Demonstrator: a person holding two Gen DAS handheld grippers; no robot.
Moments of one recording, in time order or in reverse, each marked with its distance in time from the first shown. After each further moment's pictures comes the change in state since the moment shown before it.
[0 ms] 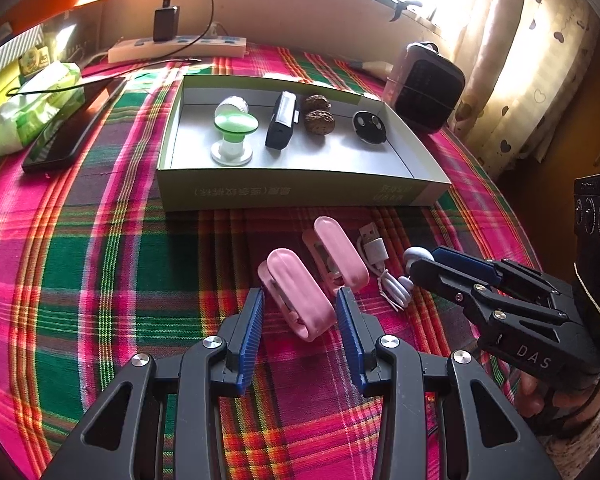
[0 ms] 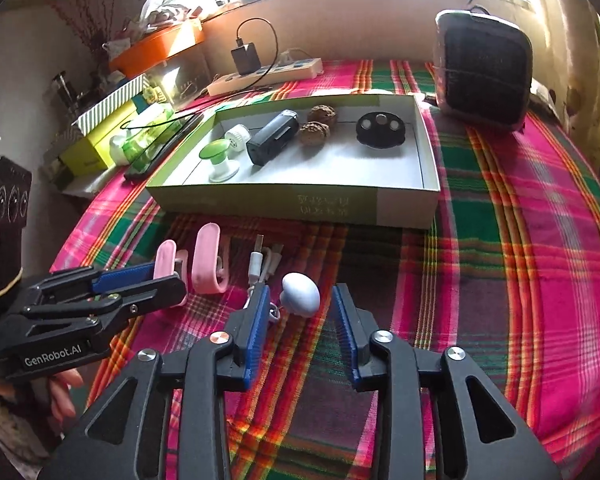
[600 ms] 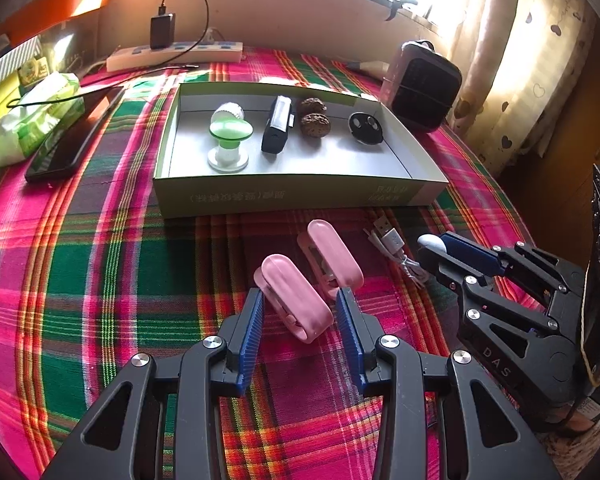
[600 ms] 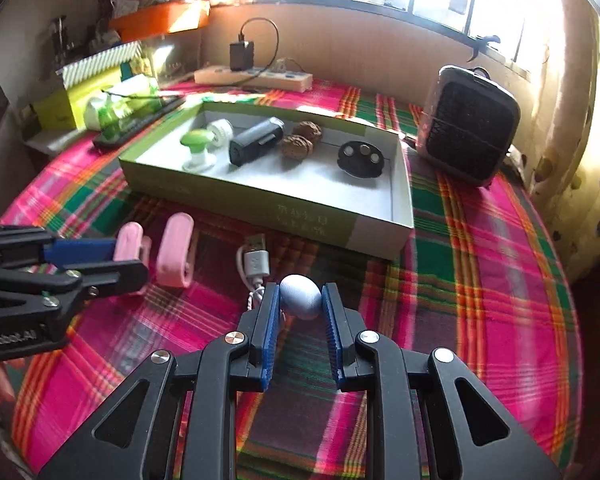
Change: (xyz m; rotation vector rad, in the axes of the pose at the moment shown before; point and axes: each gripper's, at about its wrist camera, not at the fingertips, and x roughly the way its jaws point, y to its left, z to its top) left arm -0.003 -0.005 0.000 0.022 -0.008 0.017; right arm 0.002 0.029 -0.001 -0.249 -0.054 -0.272
